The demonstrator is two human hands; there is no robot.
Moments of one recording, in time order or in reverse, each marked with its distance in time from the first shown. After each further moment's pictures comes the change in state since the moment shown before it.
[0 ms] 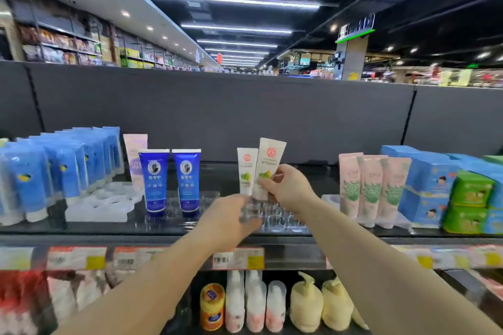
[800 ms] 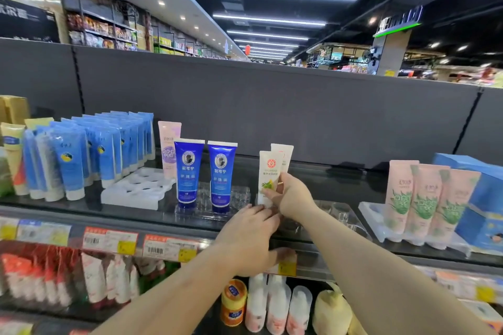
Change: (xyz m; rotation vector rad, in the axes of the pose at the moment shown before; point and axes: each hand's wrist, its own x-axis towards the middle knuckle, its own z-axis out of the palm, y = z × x) left_hand -0.013 -0.025 0.012 0.430 -0.104 0.105; right_hand 0.036 0.012 0.071 -0.266 -0.112 -0.037
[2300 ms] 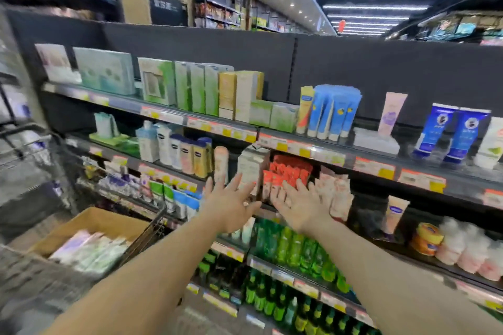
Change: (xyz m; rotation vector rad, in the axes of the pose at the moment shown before) left_hand -0.501 -0.278 -0.067 0.048 -0.093 -0.688; right_hand -0.305 -0.301 0.338 -0.512 -0.366 -0.254
